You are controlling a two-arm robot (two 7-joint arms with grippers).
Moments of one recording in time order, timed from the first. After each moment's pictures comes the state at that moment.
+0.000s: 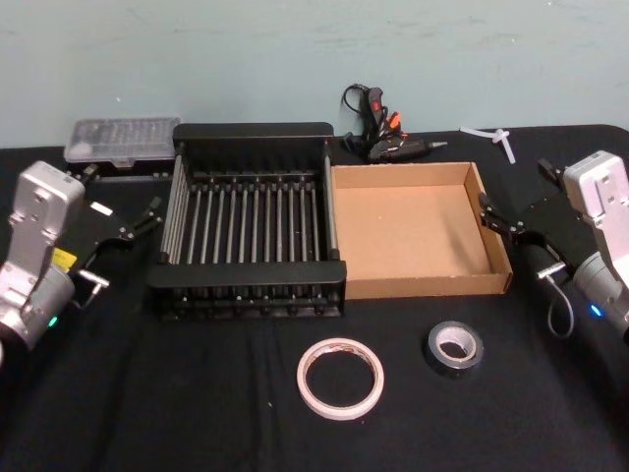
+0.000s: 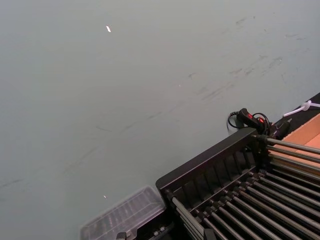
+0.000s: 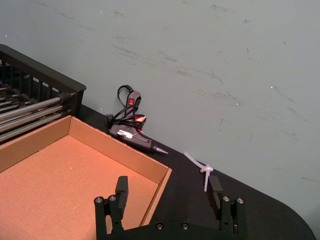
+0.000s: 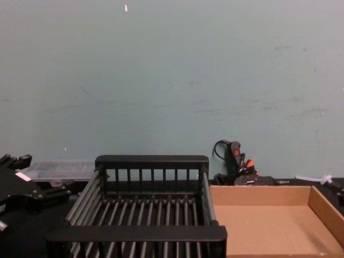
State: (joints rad) left arm -0.20 0.60 0.45 -1.41 -0.25 -0.12 0.03; right arm 0.20 0.60 -0.45 -1.41 0.25 -0.12 -0.03
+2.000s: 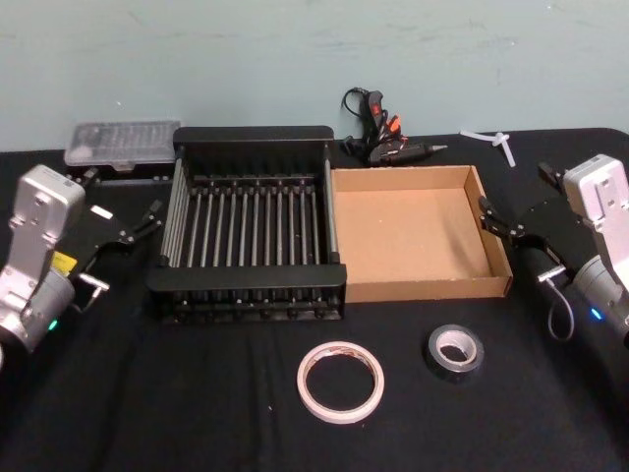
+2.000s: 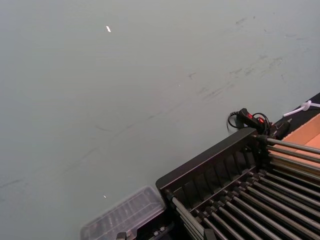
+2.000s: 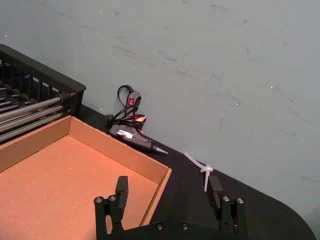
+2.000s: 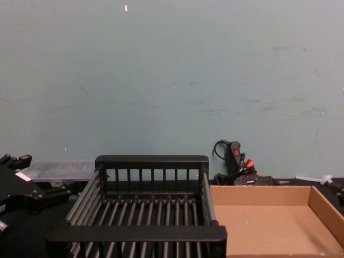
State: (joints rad) left arm -0.20 0.60 0.45 -1.41 -0.25 -0.12 0.03; right arm 0.20 0.60 -0.45 -1.41 0.25 -0.12 -0.03
